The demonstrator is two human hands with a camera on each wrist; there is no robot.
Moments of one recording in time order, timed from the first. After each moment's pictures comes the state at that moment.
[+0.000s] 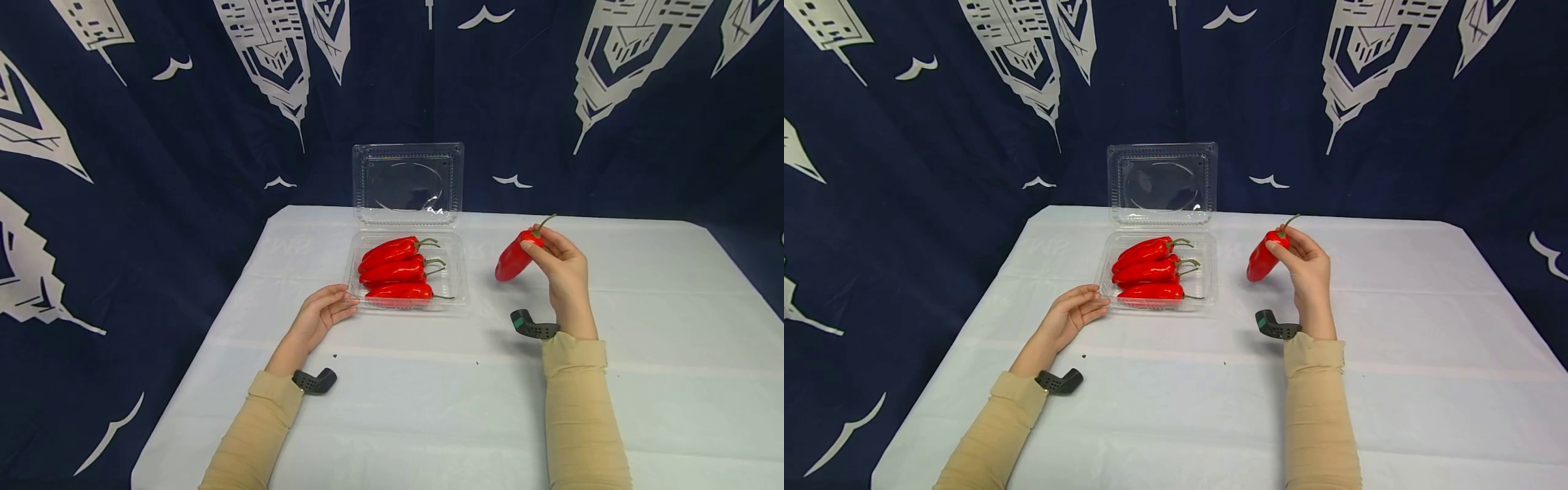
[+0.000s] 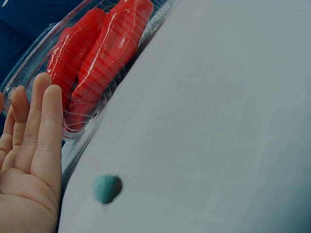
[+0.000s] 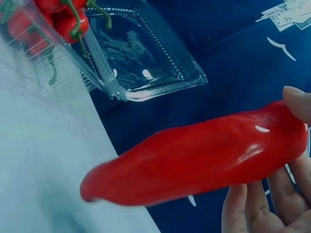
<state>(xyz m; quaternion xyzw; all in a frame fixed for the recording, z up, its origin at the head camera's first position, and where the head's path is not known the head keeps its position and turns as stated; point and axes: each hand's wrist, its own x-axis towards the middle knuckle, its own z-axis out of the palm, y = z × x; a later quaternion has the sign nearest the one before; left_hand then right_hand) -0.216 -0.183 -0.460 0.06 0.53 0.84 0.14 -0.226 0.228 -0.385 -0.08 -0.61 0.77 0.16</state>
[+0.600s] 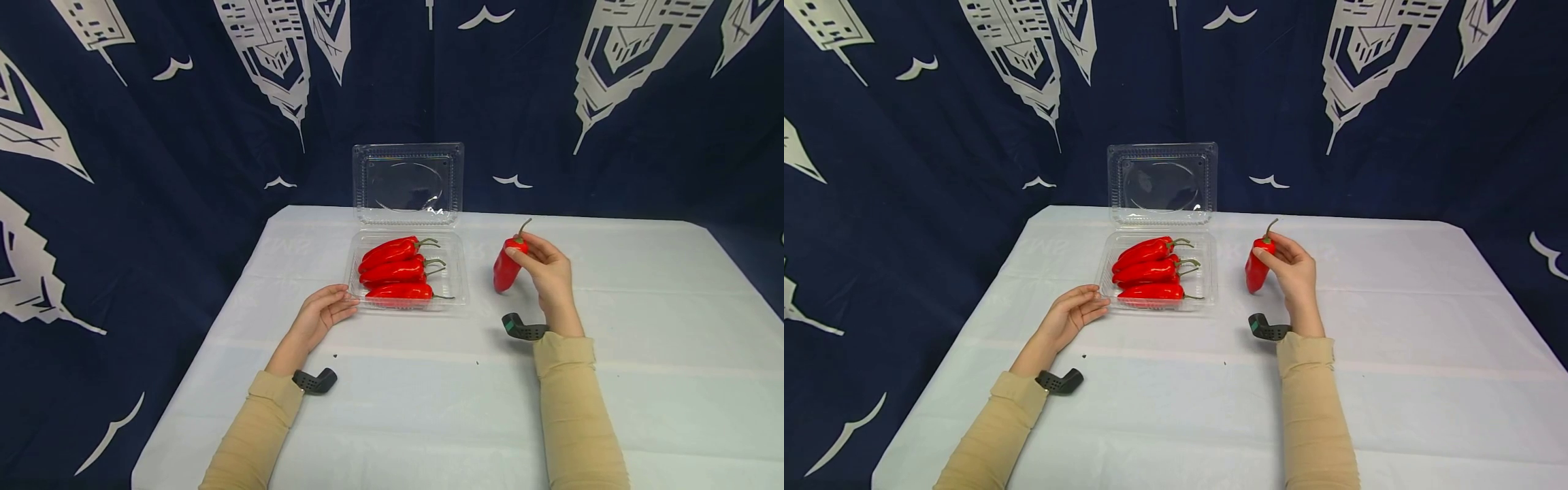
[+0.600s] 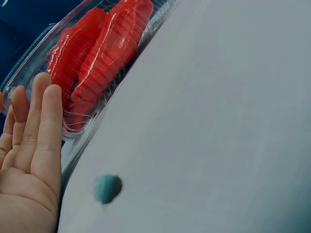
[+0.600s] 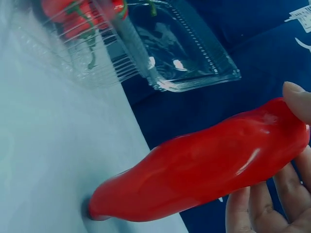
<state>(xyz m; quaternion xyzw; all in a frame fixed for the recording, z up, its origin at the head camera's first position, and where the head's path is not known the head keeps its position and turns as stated) -0.217 -0.183 -0.462 0.06 0.52 0.84 0.14 -0.235 0.220 -0.401 -0.09 -0.67 0.73 0.12</state>
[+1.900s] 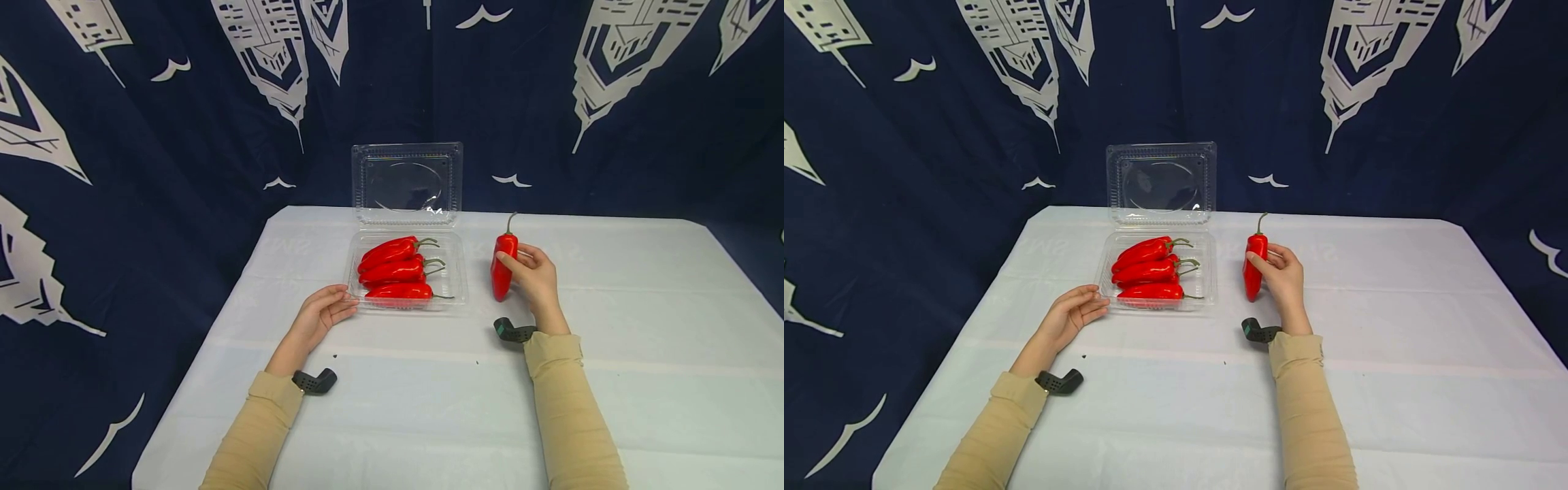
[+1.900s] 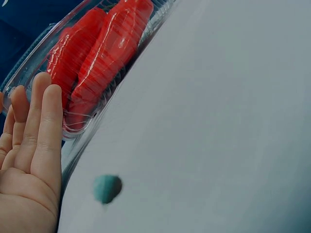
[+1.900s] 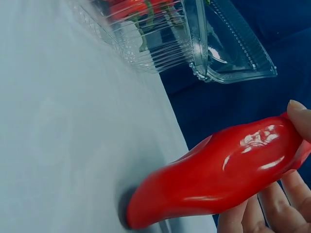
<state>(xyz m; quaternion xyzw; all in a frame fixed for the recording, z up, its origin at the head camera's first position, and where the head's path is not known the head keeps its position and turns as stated) -0.216 -0.182 -0.460 0.05 0.52 0.84 0.14 -0.244 0.213 -0.421 -0.15 -0.75 0.64 0.07</state>
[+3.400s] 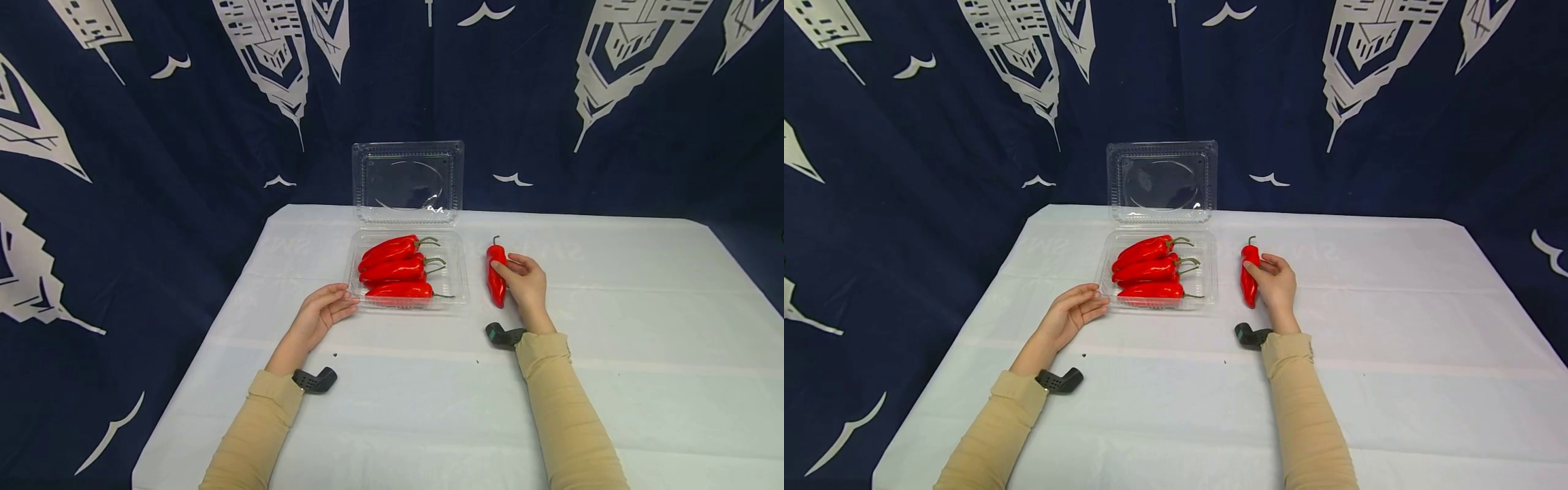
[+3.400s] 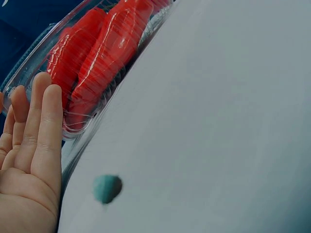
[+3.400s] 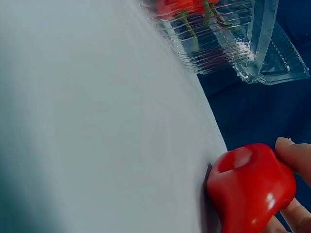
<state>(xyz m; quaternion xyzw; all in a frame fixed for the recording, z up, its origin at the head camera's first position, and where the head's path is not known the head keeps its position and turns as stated) -0.217 -0.183 -0.462 0.06 0.52 0.84 0.14 -0.251 0.204 -0.449 -0.17 -0.77 0.61 0.08</state>
